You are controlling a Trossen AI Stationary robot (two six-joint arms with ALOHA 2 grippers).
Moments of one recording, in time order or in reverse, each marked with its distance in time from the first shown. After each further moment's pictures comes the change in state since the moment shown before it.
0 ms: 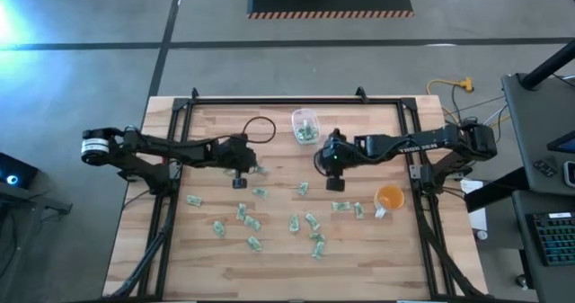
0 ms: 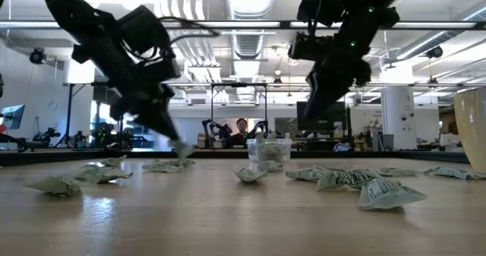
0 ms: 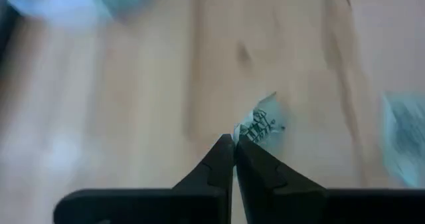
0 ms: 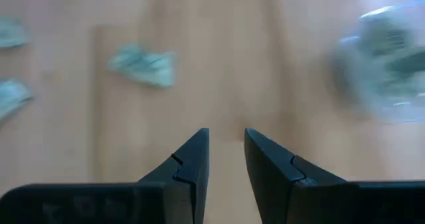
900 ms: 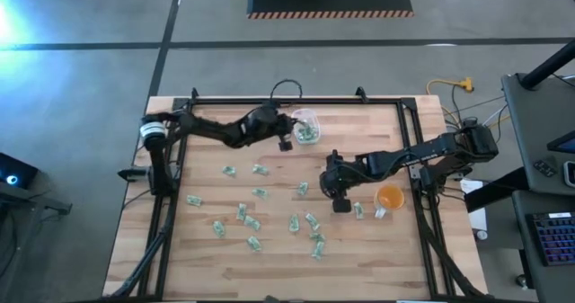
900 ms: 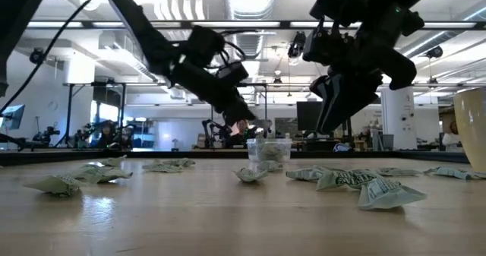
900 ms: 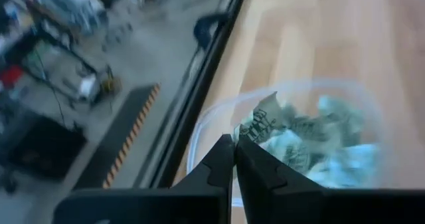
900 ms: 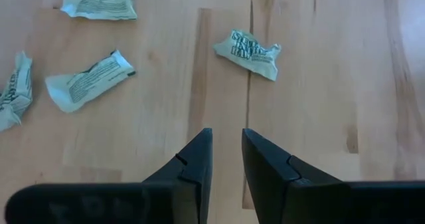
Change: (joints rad) left arm 0.181 0.526 0.437 0.494 -0.091 0.175; right arm 0.147 0.002 -0.114 0.145 -0.080 0.034
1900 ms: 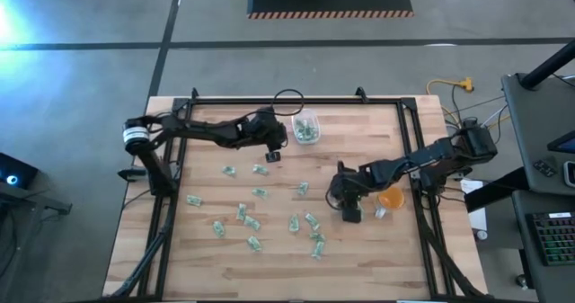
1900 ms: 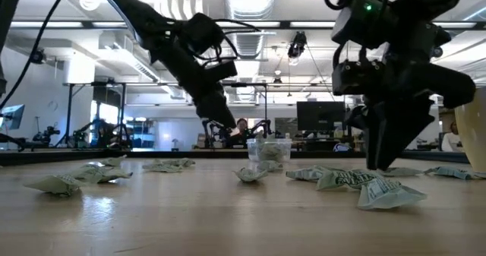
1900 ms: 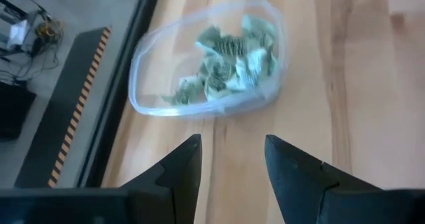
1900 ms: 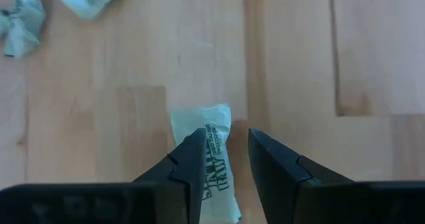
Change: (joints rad) left arm -0.058 -0.166 -0.011 -0.460 0.007 -0.083; right arm 0.070 0.016 -0.128 -0.015 -0.087 0.236
